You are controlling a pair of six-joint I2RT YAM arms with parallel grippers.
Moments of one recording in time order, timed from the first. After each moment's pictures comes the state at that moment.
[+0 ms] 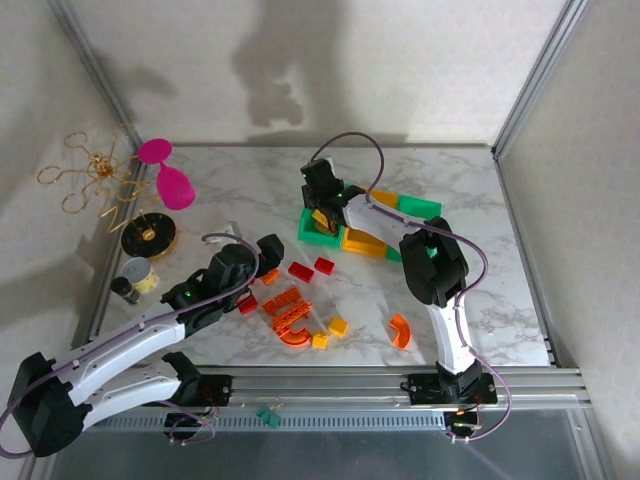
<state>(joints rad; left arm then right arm) -0.72 0.94 0.62 -0.21 -0.43 -0.96 0.70 2.12 1.69 -0.33 0.37 0.28</state>
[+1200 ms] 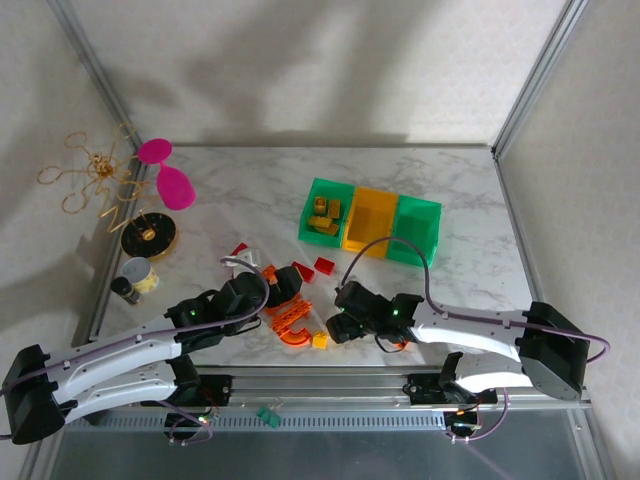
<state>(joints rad) -0.96 0.89 0.55 -0.27 -0.39 -1.10 1.15 1.25 0.62 -0.46 0.15 0.59</state>
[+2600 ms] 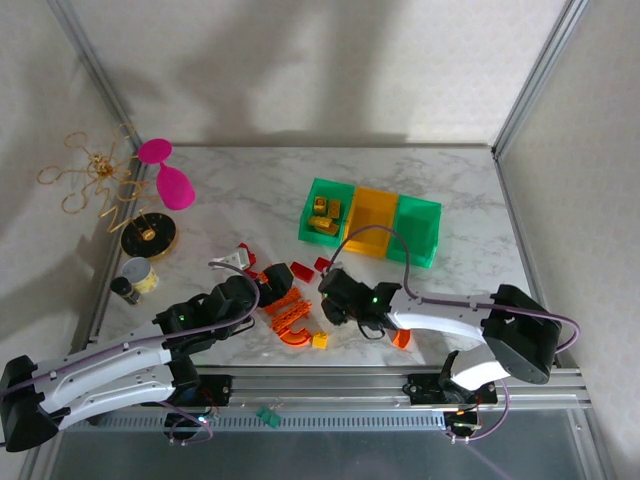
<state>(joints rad) -0.97 0.79 0.54 -0.31 -0.47 -1.13 1.08 1.43 0.77 -0.36 0.21 0.52</state>
